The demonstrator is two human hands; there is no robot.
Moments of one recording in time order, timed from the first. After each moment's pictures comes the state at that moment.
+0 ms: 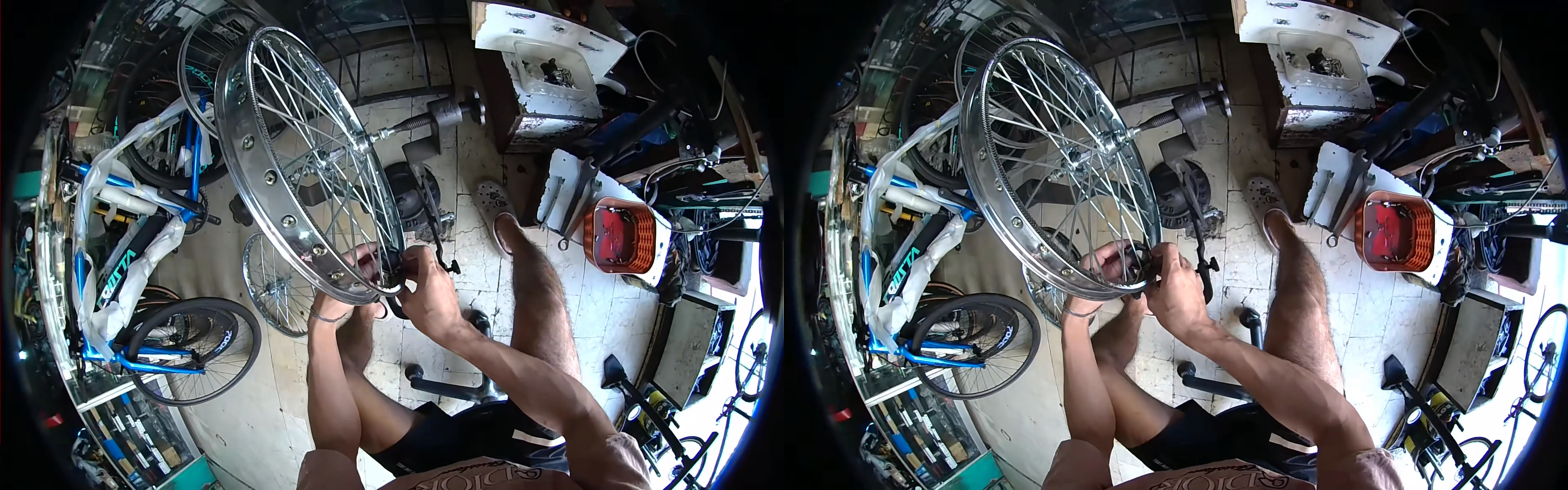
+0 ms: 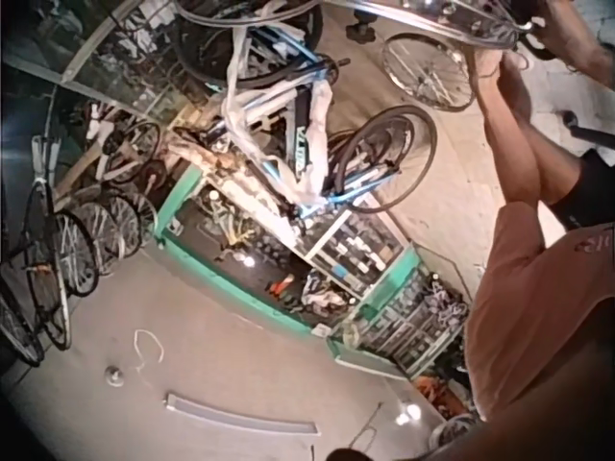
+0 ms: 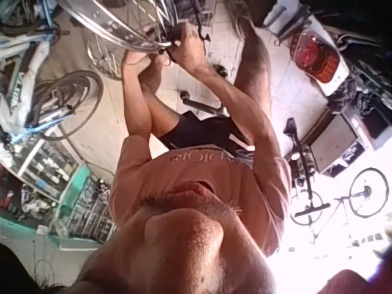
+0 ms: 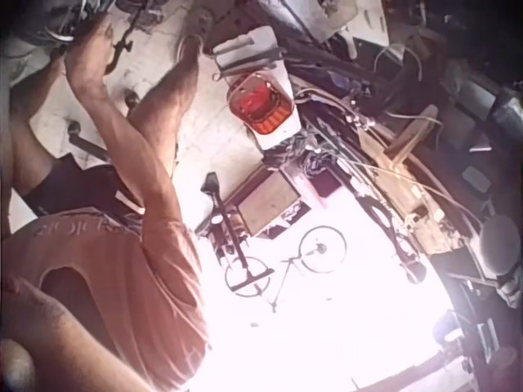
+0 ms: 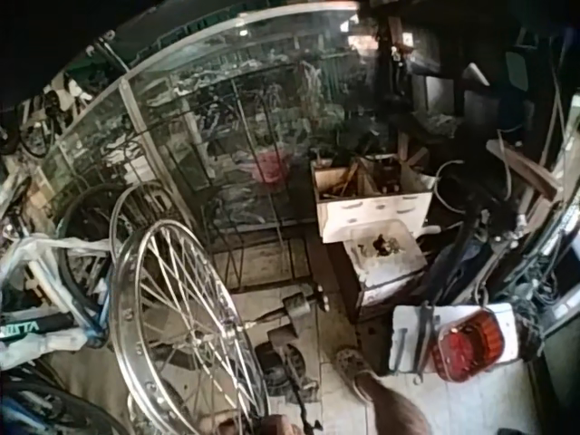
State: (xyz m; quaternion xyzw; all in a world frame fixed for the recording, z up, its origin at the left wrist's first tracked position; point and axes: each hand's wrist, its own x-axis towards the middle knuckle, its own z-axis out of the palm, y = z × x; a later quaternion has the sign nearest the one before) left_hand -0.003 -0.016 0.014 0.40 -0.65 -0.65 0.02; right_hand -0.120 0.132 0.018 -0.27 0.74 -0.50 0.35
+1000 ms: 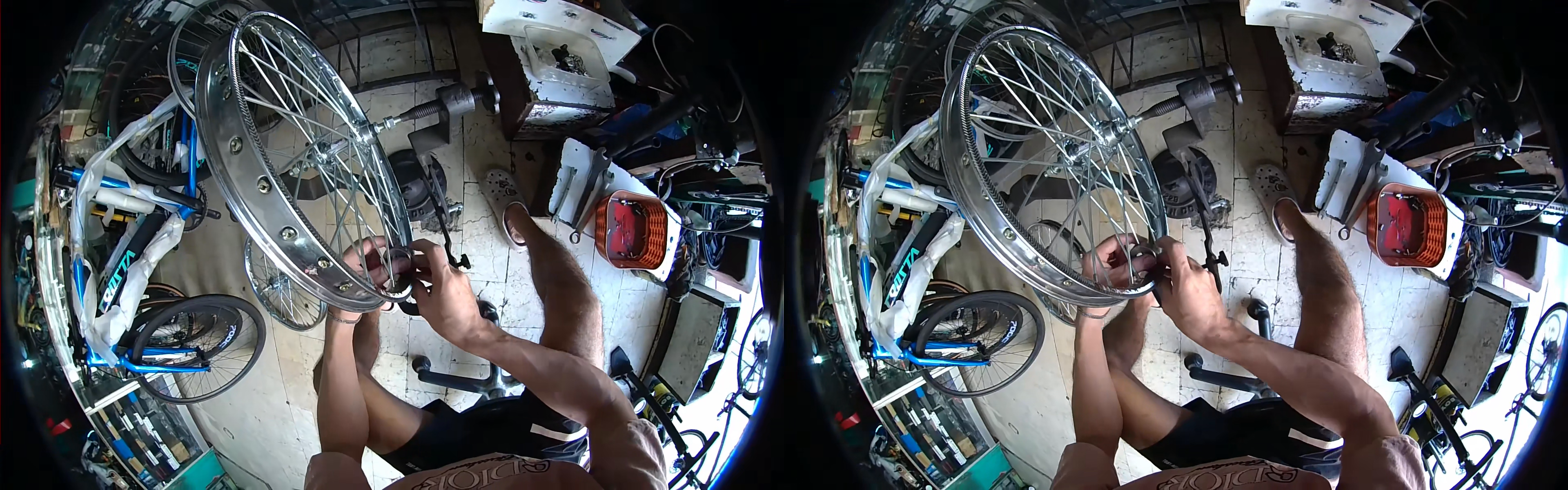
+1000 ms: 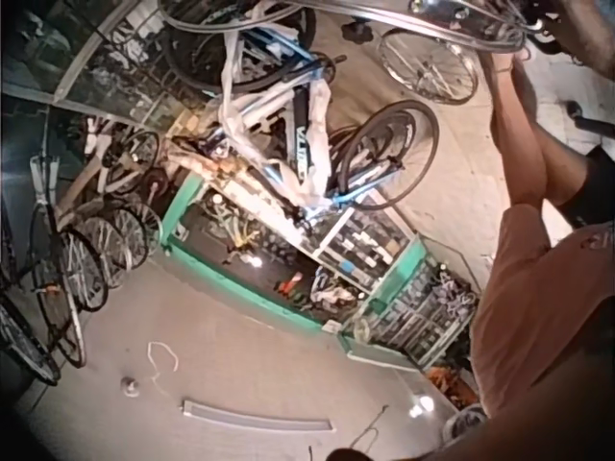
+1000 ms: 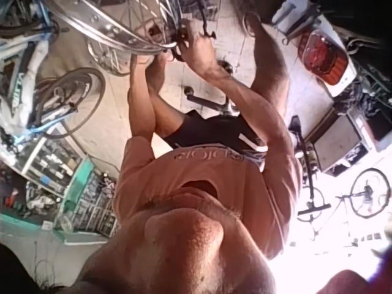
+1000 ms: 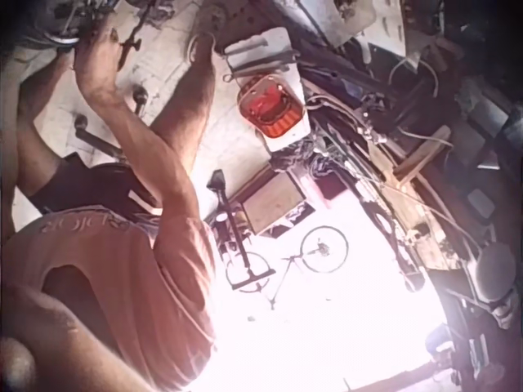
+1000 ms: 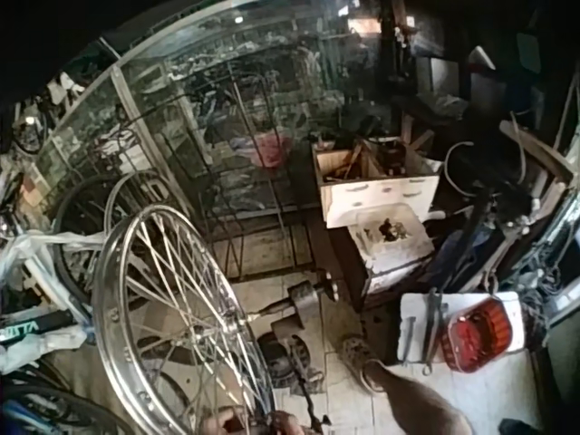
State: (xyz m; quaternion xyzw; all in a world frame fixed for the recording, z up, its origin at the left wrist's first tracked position) left_hand -0.024 -0.004 0.031 0.38 -0.63 -0.67 0.07; right_hand -0.127 0.139 0.022 -0.31 0.71 -0.53 0.35
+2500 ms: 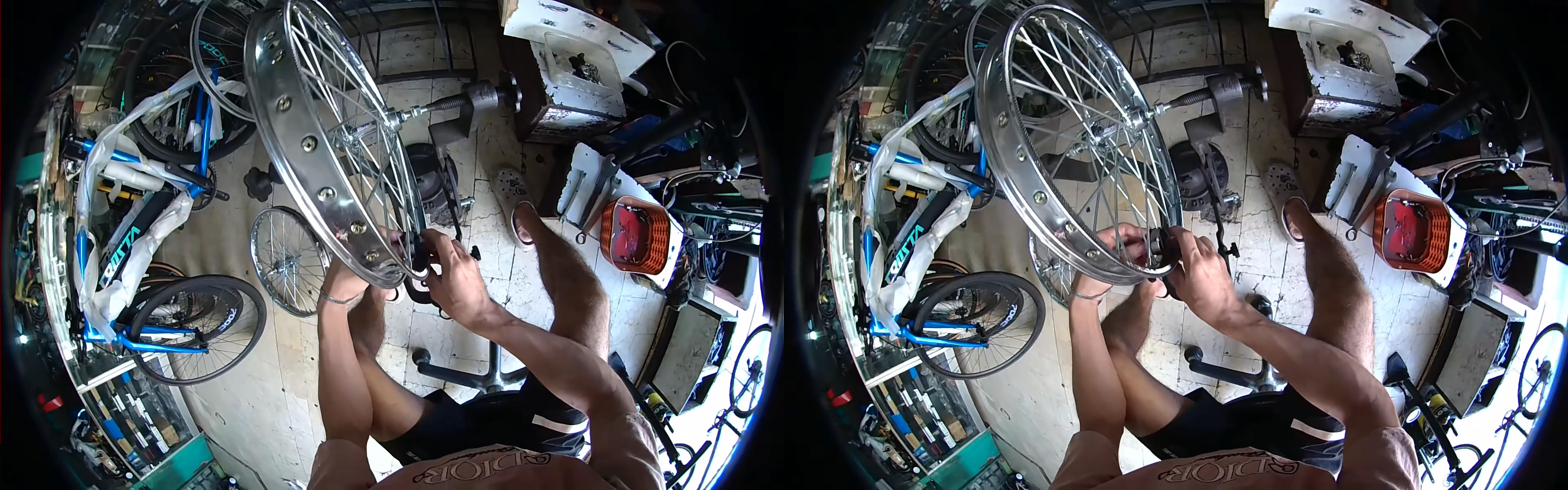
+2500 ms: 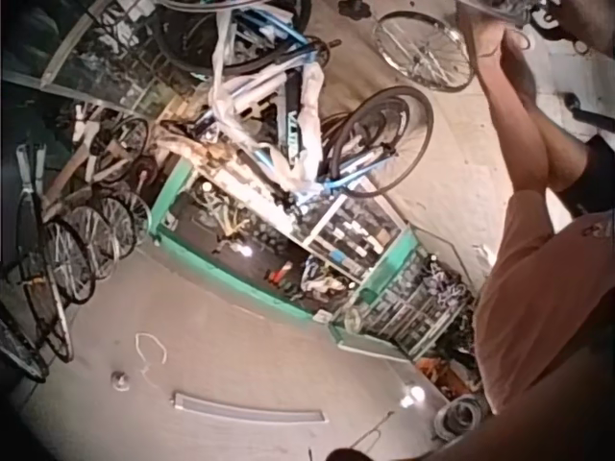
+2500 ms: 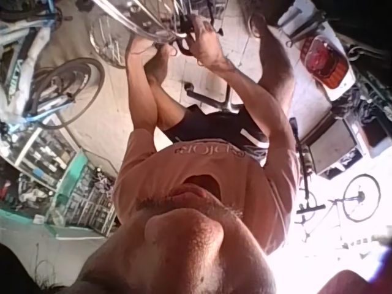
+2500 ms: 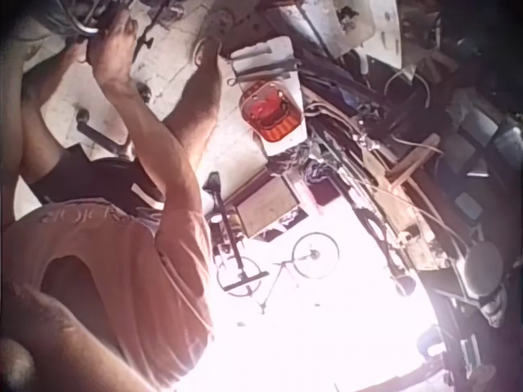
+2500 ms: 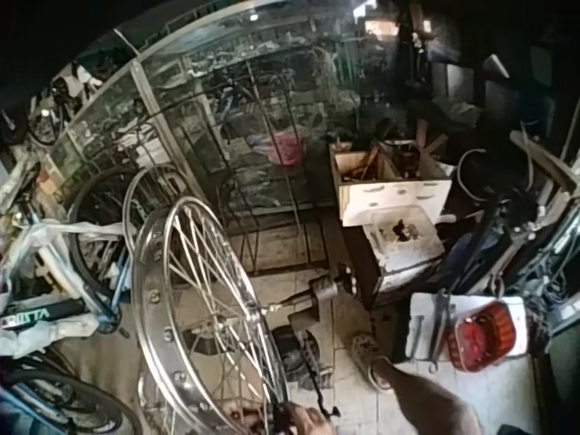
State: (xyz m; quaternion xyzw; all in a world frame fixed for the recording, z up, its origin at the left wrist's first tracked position) left_hand 0.005 -0.019 0.026 0.39 -0.58 -0.71 0.07; right_hand -0.131 0.137 0.017 -0.41 0.72 -0.47 0.31
